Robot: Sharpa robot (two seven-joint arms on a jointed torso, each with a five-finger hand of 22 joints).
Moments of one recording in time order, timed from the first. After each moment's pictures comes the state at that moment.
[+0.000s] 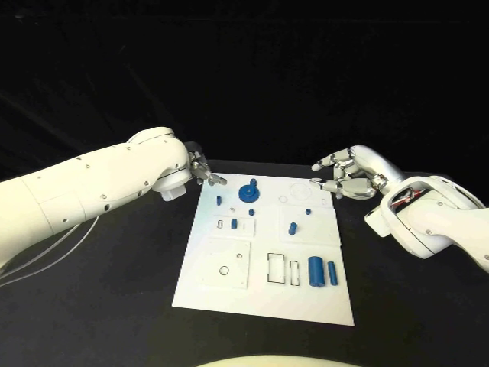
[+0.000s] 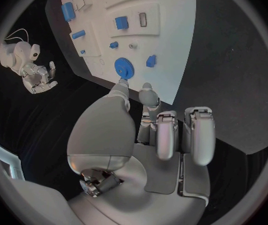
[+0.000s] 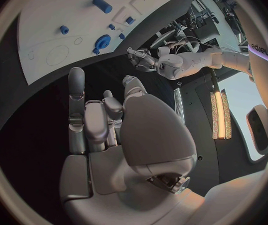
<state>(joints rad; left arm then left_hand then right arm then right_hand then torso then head) 1.30 -0.61 0.04 1.21 -1.10 0.04 -0.67 1.20 -0.12 -0.01 0.29 0.24 1.04 0.04 0.35 0.70 1.31 -0.03 0.93 0.78 1.47 -0.09 1.57 1.31 0.01 1.47 0.01 1.56 1.31 1.27 -0.96 -0.12 1.64 -1.03 -0.55 0.04 1.42 -0.07 -0.09 0.28 0.53 0.96 0.14 0.15 0.19 1.23 0.06 1.15 1.10 1.45 -0.01 1.22 1.10 0.17 1.16 0.09 0.59 0.81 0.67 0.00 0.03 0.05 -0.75</state>
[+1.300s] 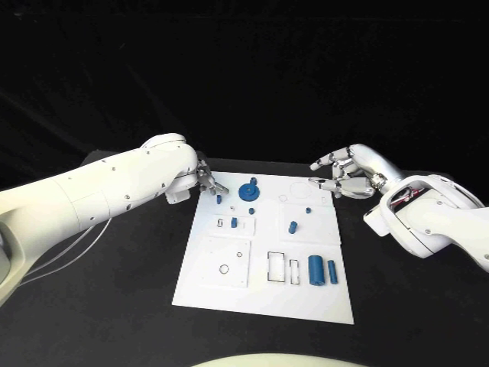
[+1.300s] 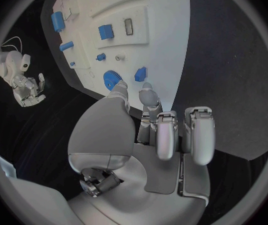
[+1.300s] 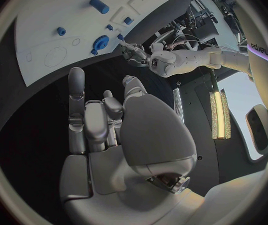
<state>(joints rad) 1.28 -0.51 0.00 1.05 -1.11 0.15 -0.64 1.18 -0.10 -0.05 0.29 0.21 1.05 0.04 0.33 0.68 1.31 -0.03 0.93 0.77 1.47 -0.09 1.57 1.31 0.01 1.47 0.01 1.56 1.31 1.27 -0.96 -0.12 1.65 -1.03 -0.55 0.04 1.42 -0.07 -0.09 0.28 0.54 0.96 0.14 0.15 0.19 1.23 0.06 1.15 1.10 1.45 -0.01 1.22 1.10 0.17 1.16 0.09 0.59 0.81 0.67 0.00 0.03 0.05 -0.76</state>
